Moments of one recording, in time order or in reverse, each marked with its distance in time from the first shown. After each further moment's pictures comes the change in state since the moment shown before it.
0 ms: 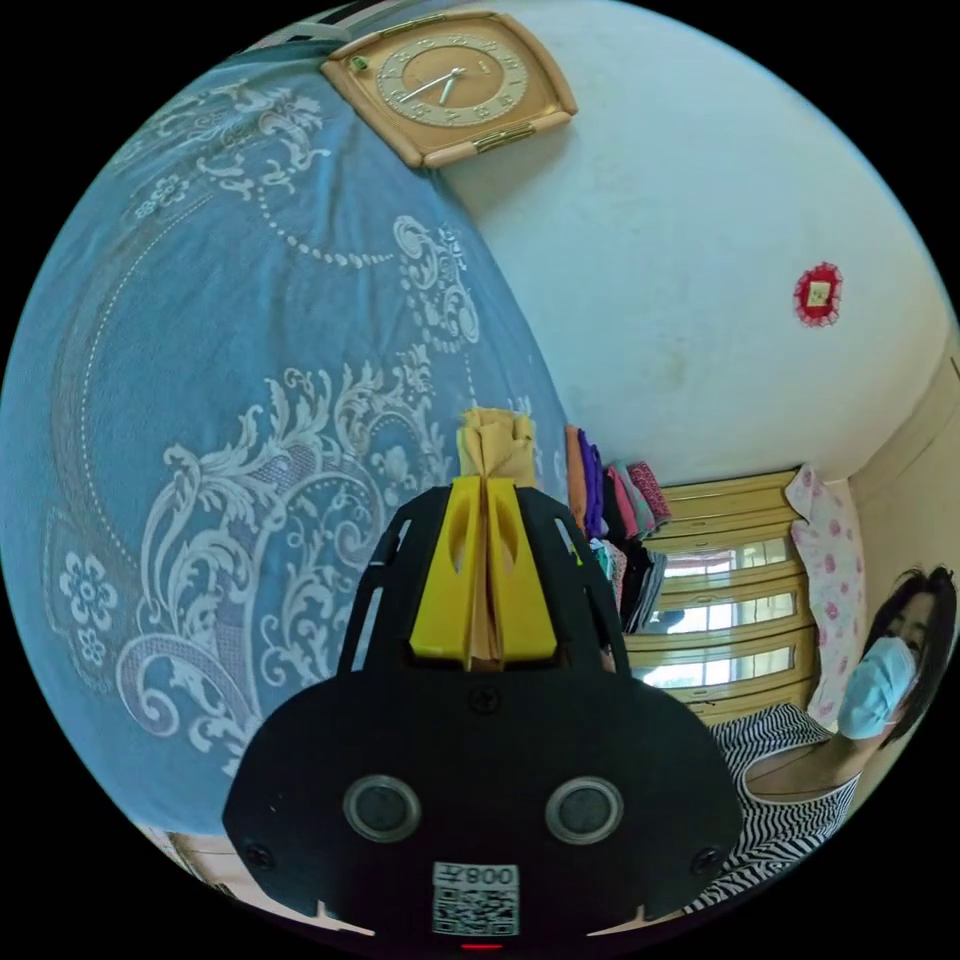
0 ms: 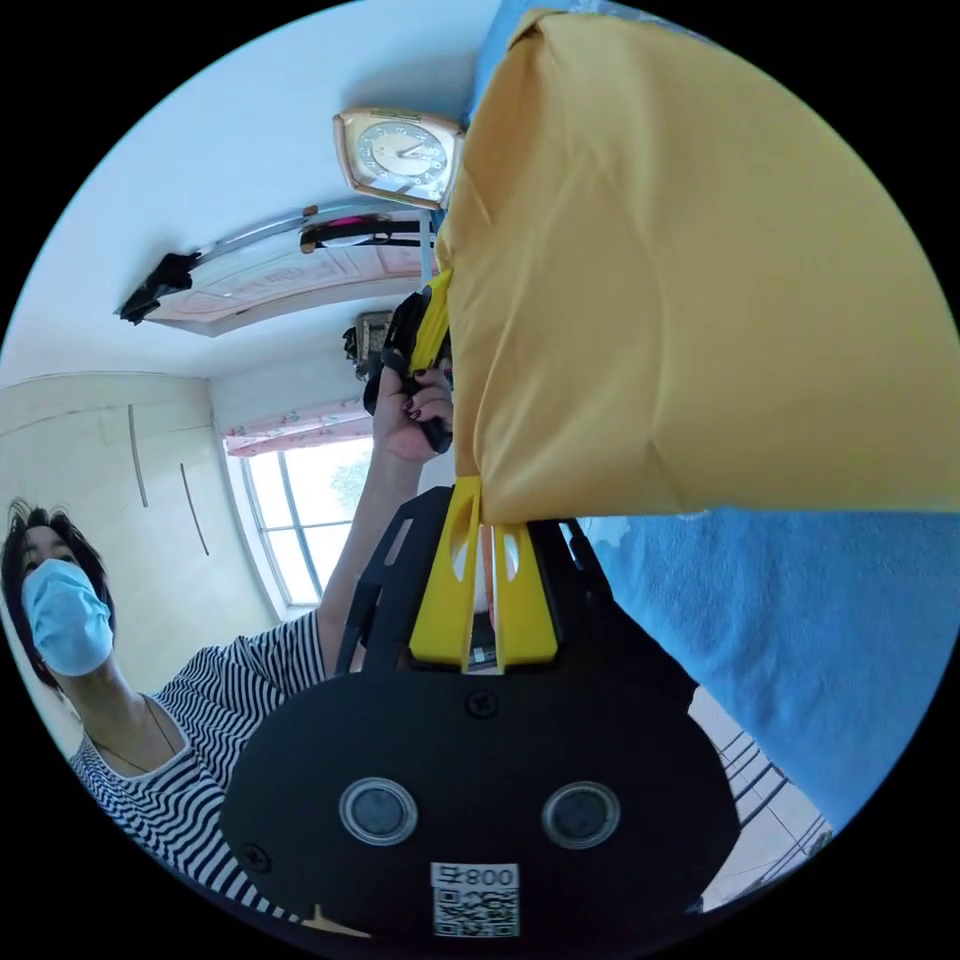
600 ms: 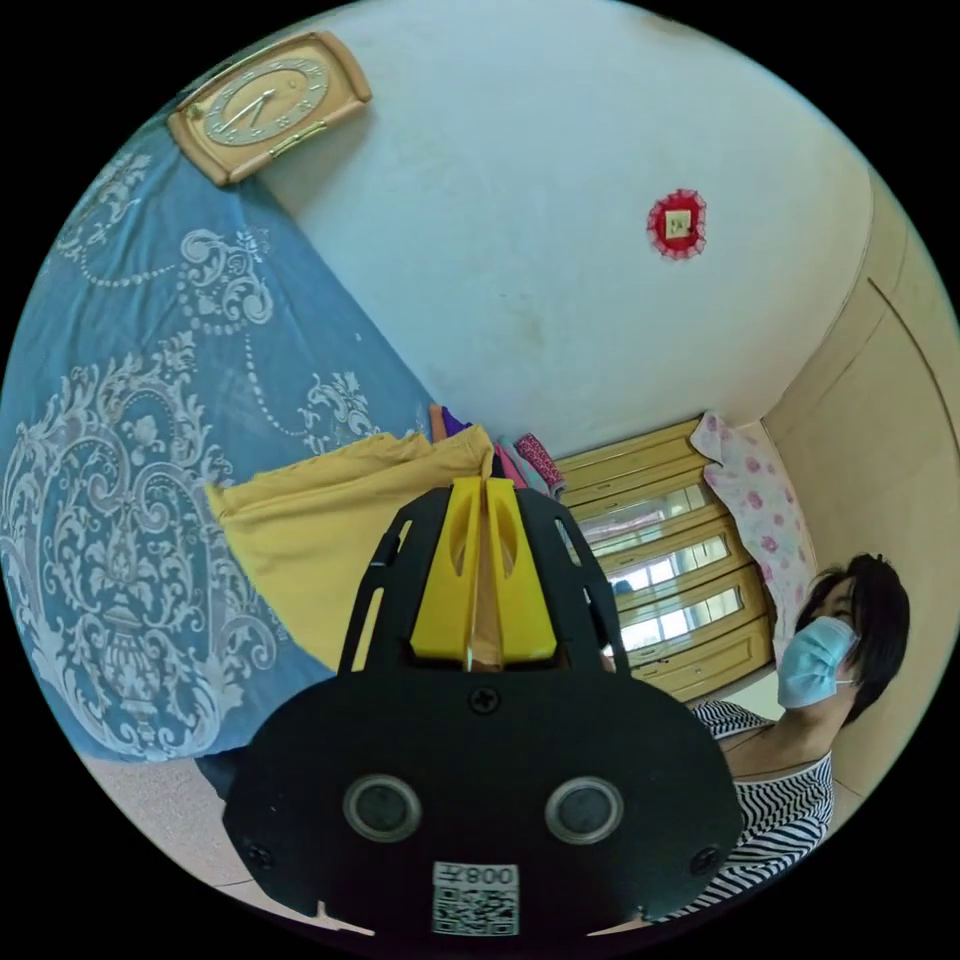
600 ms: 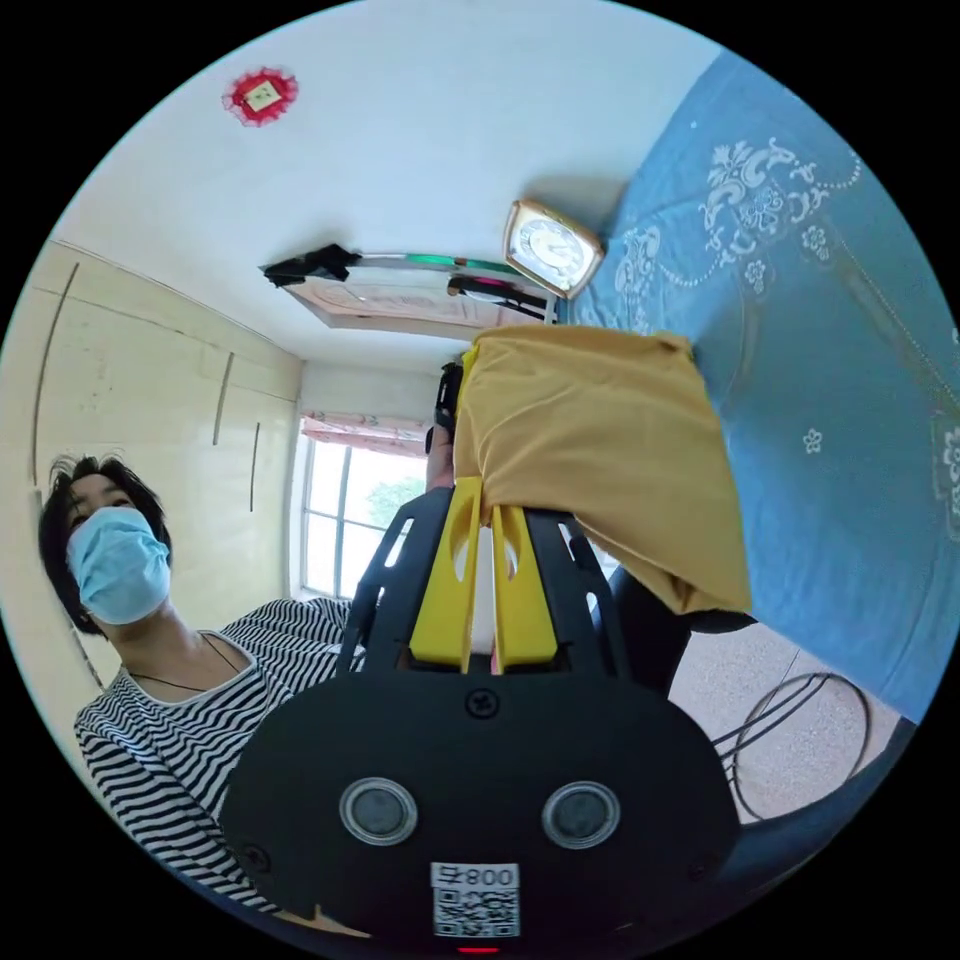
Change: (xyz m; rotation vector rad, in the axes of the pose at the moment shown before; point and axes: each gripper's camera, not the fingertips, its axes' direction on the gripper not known) left arm 0.331 -0.184 -0.135 0.014 0.231 0.166; right arm 0.141 0.125 -0.275 0.193 -0.135 -0.257
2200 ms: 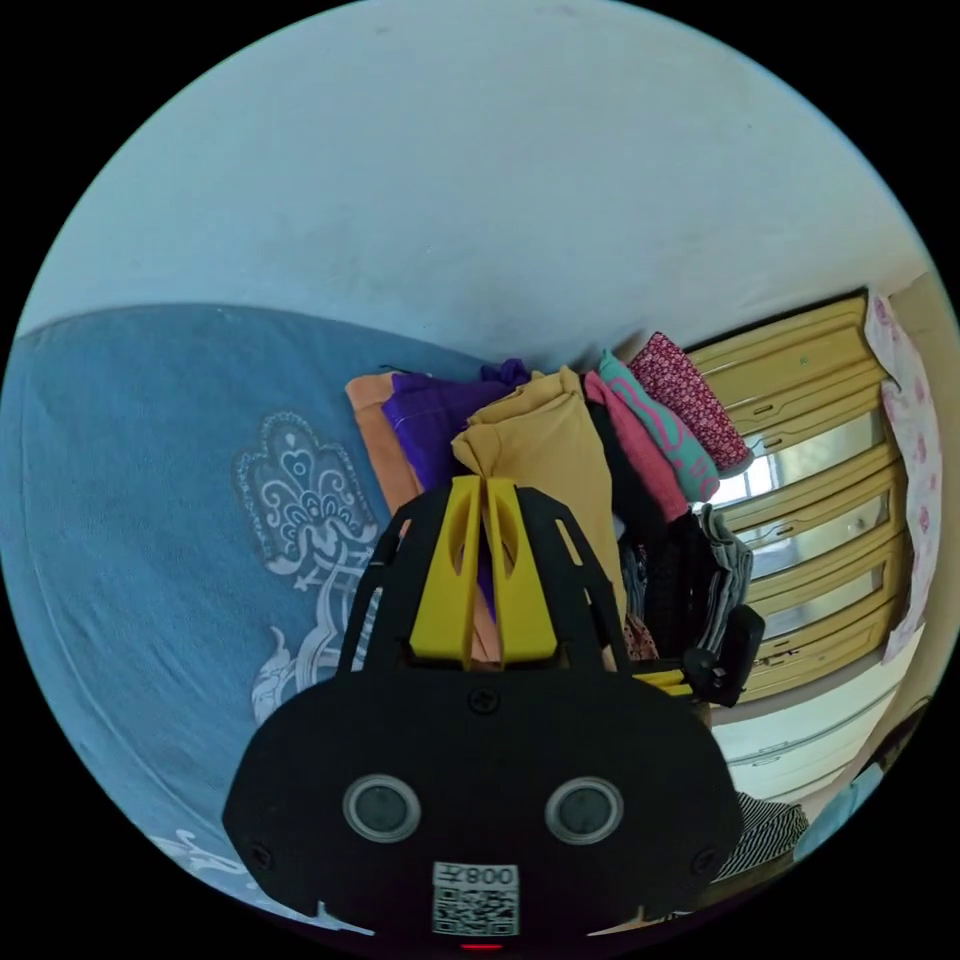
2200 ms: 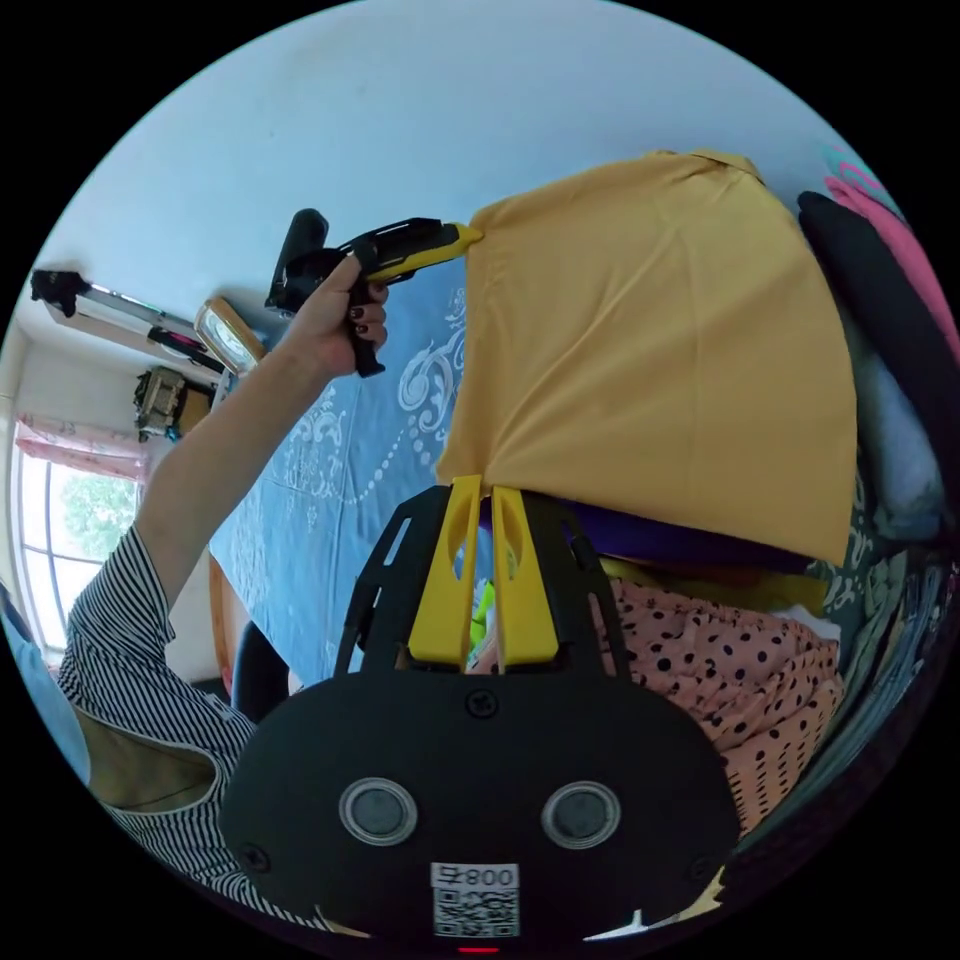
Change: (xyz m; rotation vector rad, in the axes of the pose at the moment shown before) left arm 0.568 -0.889 0.447 -0.449 -0.209 0.207; right arm 0.575 -0.384 -0.452 -0.080 1.047 -0.014
